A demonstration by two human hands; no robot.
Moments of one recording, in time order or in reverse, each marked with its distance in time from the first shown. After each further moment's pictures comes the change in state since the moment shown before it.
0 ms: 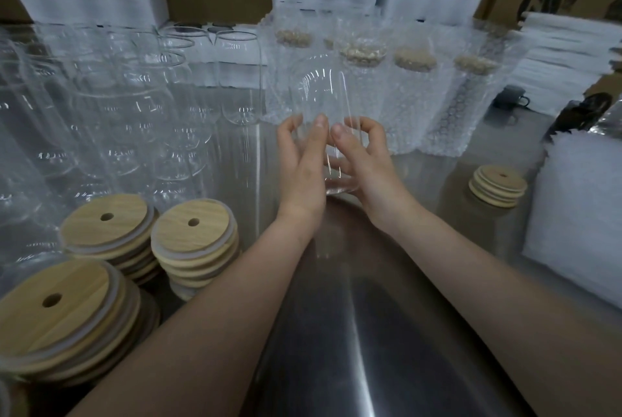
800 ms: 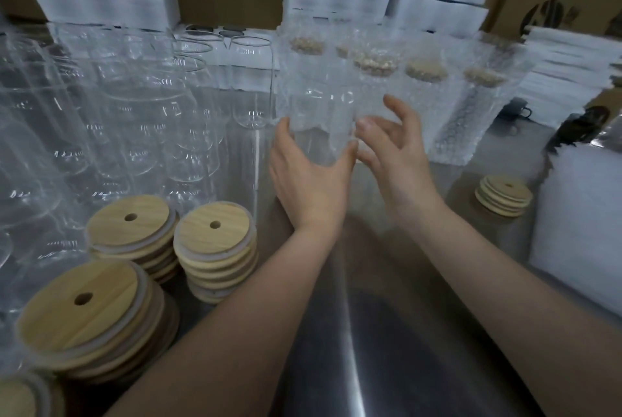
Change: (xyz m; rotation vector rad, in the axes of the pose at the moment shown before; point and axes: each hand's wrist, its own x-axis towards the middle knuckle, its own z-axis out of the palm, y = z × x) left_hand -0.001 -0.006 0.002 0.550 0.361 0.222; right_hand 0.000 -0.016 0.001 -0.091 0.149 -0.241
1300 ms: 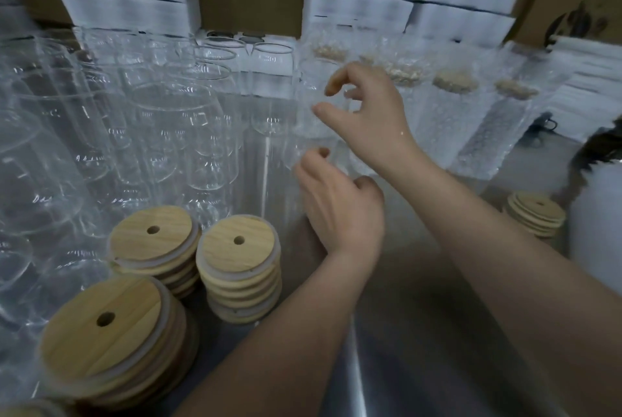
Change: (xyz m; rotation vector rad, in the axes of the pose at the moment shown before) left_hand -0.011 0.002 0.010 0.117 -0.028 -0.088; right_hand 0.053 -0.021 0.056 -0.733 -0.148 -0.396
